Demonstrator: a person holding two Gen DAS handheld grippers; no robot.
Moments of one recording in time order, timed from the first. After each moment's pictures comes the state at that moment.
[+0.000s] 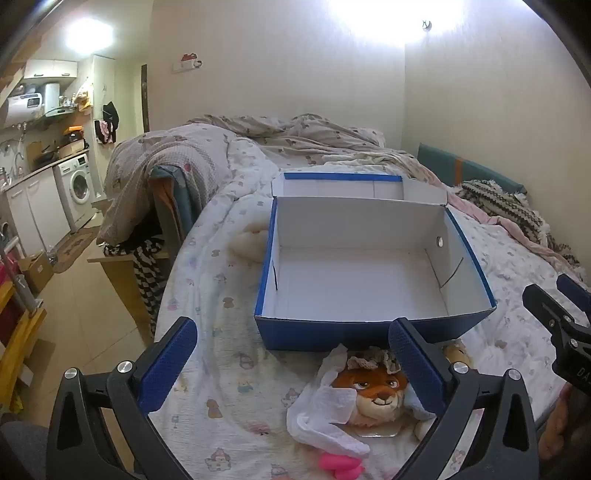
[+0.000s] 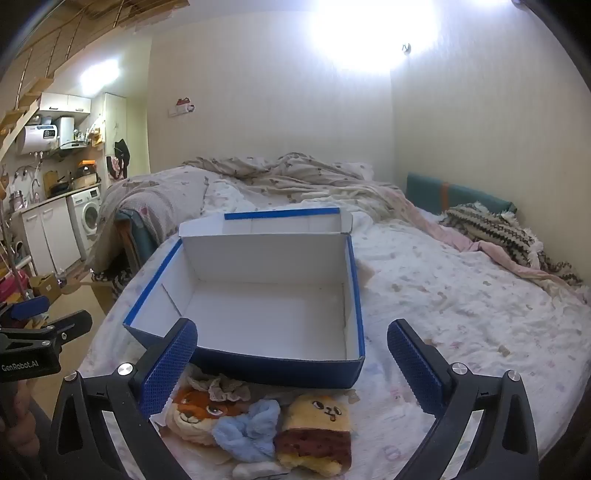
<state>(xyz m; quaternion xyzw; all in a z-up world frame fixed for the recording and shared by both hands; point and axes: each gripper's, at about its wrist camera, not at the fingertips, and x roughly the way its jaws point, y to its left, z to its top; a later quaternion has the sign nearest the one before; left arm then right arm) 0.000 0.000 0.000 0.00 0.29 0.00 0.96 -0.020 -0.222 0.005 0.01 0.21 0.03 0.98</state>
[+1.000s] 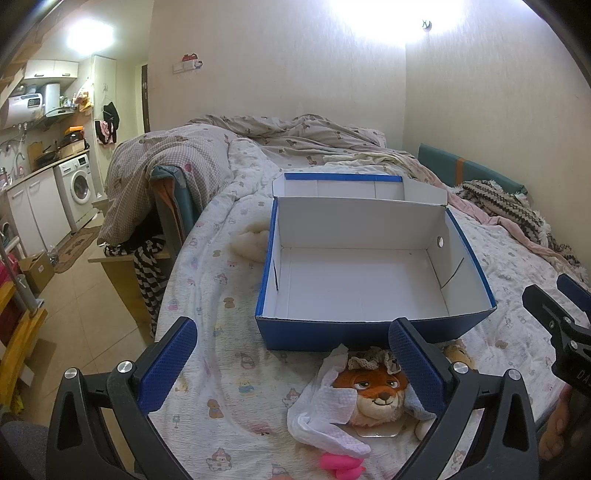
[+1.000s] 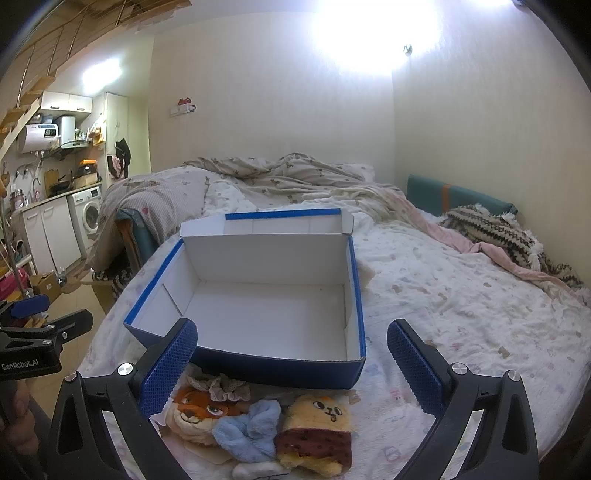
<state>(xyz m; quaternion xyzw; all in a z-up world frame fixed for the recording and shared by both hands) 0.000 0.000 0.000 0.00 0.29 0.00 0.96 -0.019 -0.219 0.003 0.01 0.21 0.03 0.98</state>
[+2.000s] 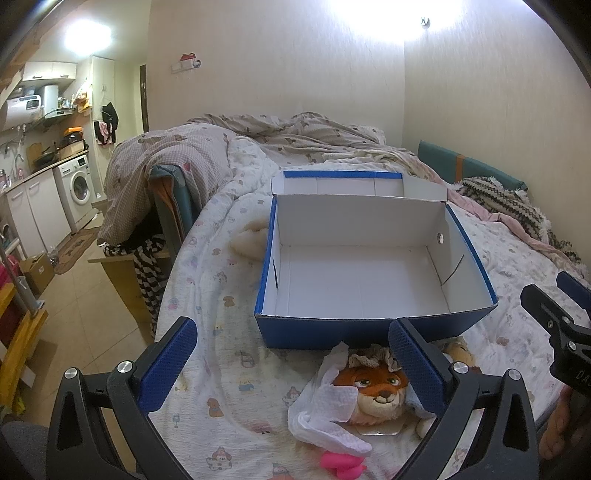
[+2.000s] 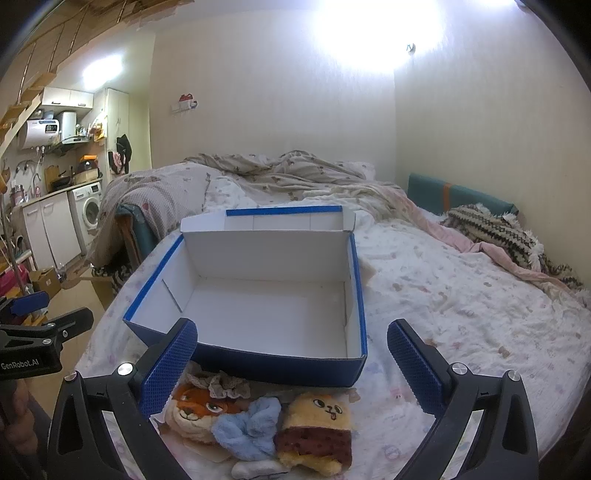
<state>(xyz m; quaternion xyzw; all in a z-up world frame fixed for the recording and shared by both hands) -0.001 0.002 -0.002 0.00 0.29 0.00 0.96 -0.021 -0.218 0.004 0.00 0.21 0.03 0.98</state>
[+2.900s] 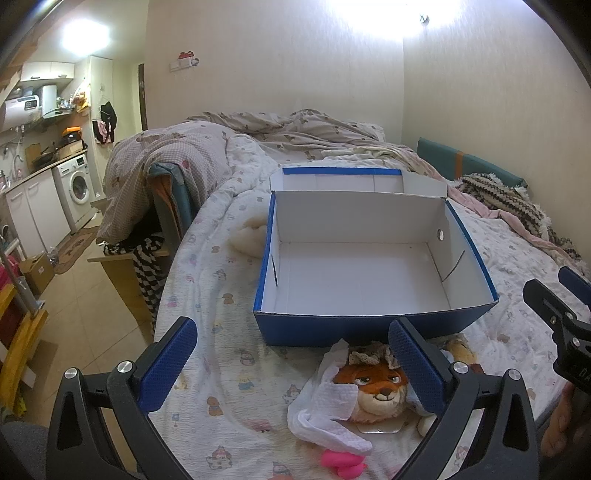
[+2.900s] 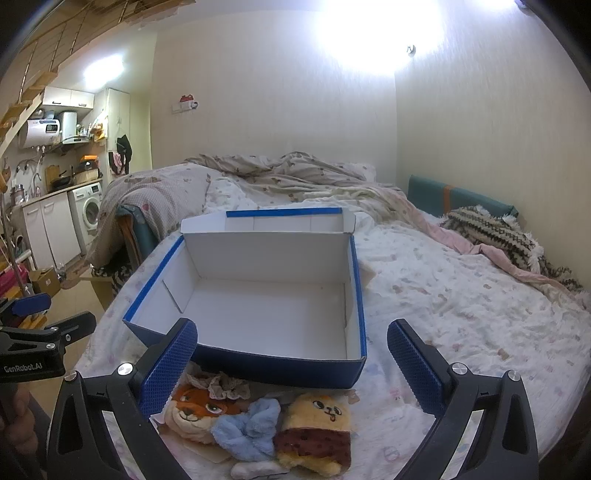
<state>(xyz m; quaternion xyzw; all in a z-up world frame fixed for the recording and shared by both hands) -0.001 0.003 -0.006 0.00 0.29 0.00 0.96 -0.021 -0.218 0.005 0.00 0.21 0.03 0.98</state>
